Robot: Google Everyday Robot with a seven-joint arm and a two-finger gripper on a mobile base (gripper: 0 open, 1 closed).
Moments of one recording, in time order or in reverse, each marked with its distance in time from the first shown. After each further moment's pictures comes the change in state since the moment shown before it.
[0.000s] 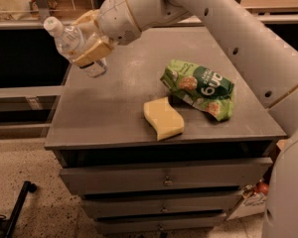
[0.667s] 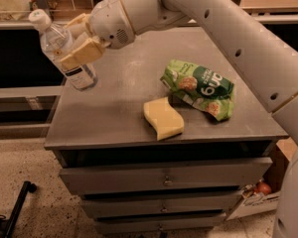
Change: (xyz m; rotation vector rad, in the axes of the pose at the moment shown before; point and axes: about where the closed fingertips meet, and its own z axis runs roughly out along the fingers) arm -0.037 0.023 0.010 -0.061 -0.114 0.202
